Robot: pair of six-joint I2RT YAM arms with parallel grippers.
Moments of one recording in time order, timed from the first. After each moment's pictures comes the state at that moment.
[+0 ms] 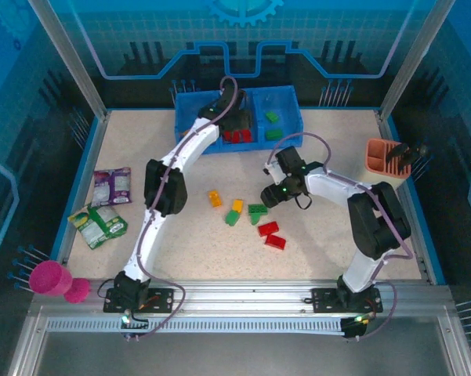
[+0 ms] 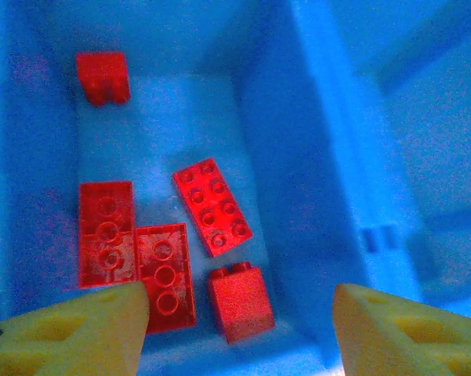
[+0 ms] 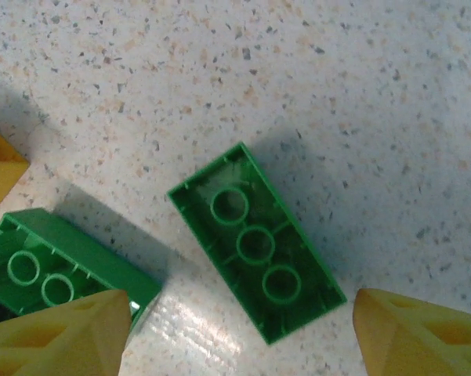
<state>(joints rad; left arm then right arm) -0.42 2.46 2.44 -0.74 -0.09 -0.45 0.44 1.75 1.11 -0.54 -0.11 -0.07</state>
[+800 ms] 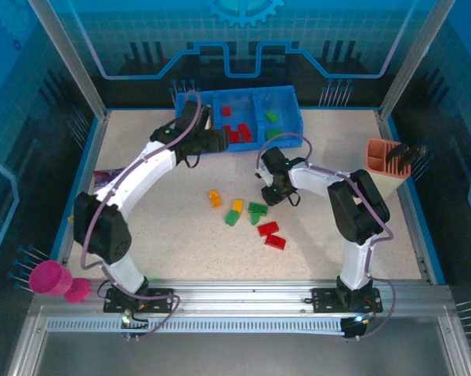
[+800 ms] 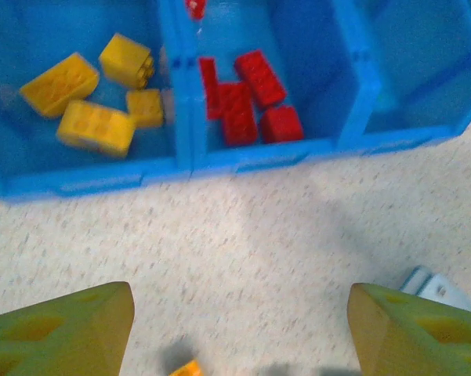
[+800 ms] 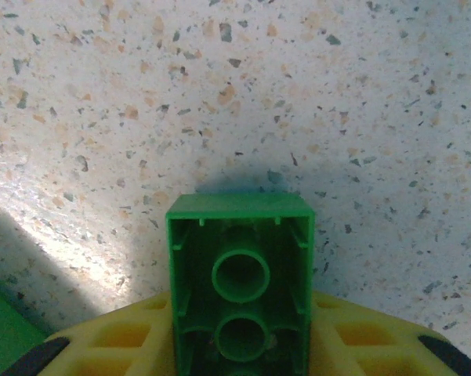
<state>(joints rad) -0.41 1.67 1.52 -0.66 -0.08 -0.45 0.50 1.91 1.23 -0.63 0.05 -0.11</state>
